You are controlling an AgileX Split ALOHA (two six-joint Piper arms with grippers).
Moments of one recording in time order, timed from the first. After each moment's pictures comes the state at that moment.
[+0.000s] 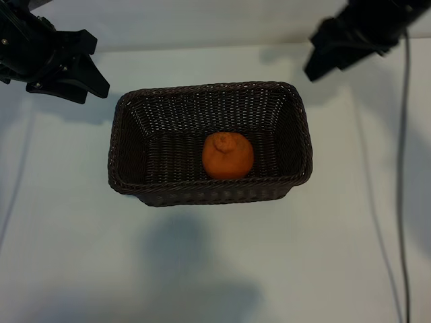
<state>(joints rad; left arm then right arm) -0.01 1.75 -1.47 -0.52 1.18 0.26 0.11 1.72 -1.58 0.41 1.22 -0.36</state>
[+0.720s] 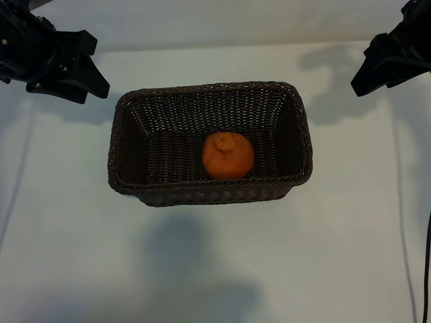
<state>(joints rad) -0.01 1.75 -1.47 -0.52 1.18 0.27 -0.02 1.63 -1.45 0.43 1.22 -0.43</state>
